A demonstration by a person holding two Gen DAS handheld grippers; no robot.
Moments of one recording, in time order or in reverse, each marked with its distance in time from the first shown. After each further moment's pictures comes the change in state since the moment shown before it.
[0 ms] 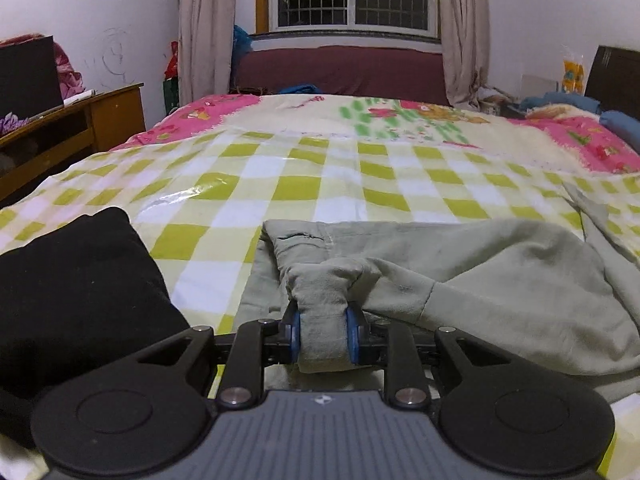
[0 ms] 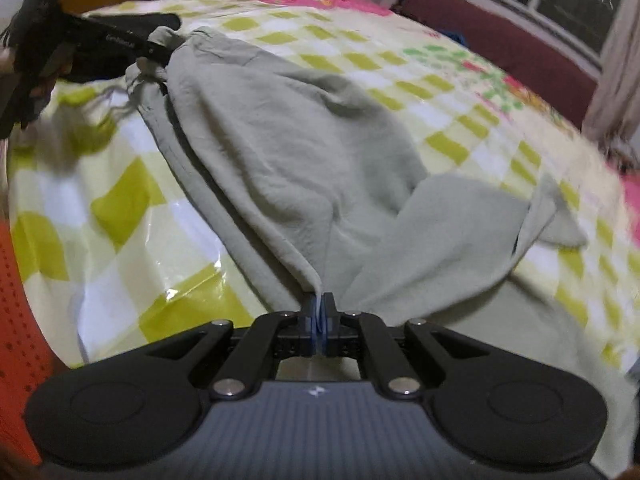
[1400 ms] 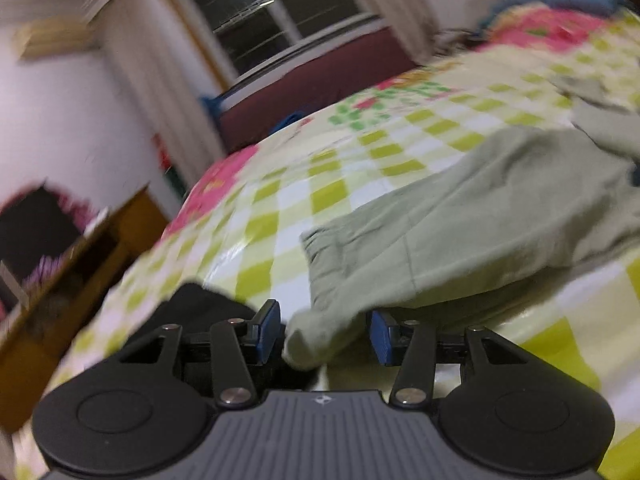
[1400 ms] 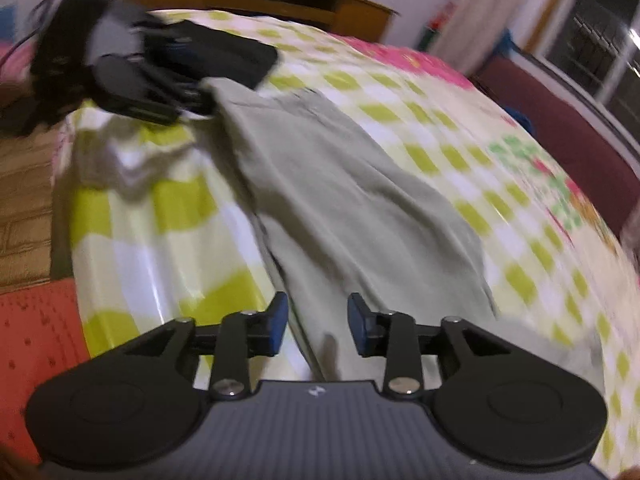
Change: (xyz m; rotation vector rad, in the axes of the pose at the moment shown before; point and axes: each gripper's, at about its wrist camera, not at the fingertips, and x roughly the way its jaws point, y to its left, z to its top) left arm -0.039 -0.004 -0.025 0.518 -0.051 0.162; right arm 0.018 0.090 0.058 -0.274 -0.131 0.109
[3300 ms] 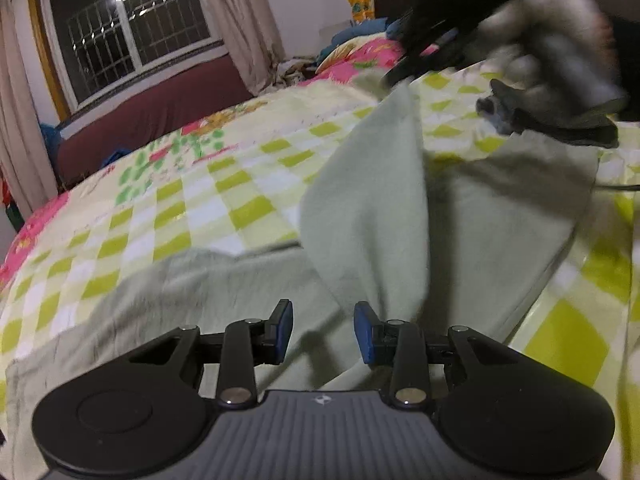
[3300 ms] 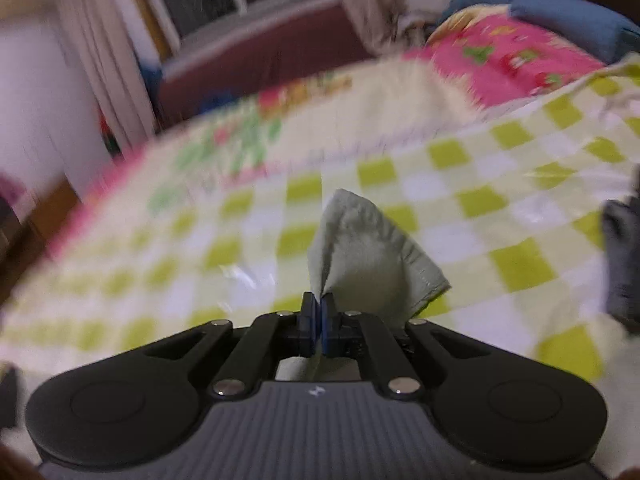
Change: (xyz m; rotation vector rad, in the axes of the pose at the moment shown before) left arm -0.010 -0.204 0.132 0.007 -0.081 -0.478; right arm -0.090 -0.297 -0.165 1.248 -0.243 -0.356
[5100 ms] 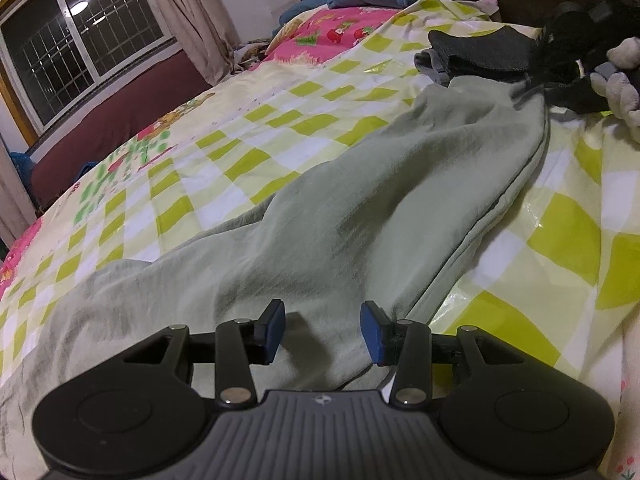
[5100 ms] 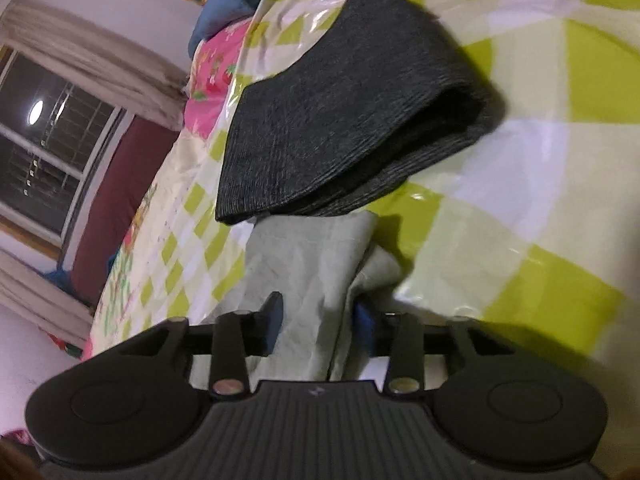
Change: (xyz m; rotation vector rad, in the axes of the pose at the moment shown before) left arm 0.025 -0.079 0.004 0.133 0.093 -0.023; right arm -0.088 -0.206 -0.107 0.702 -0.051 -0.151
